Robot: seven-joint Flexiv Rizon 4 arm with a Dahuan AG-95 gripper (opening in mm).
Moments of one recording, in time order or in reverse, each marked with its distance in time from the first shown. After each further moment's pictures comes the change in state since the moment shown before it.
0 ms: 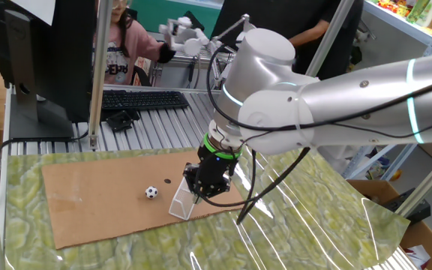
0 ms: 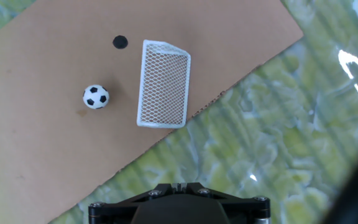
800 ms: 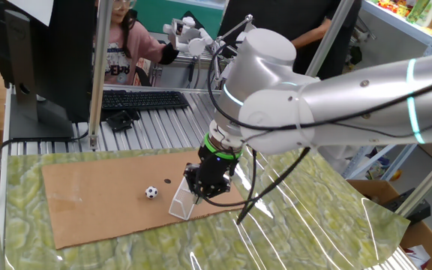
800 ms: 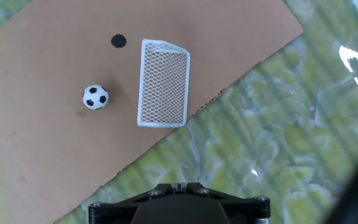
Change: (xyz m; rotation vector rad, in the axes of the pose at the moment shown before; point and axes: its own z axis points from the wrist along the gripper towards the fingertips) arm 0.000 0.000 -0.001 -0.023 0.010 -0.025
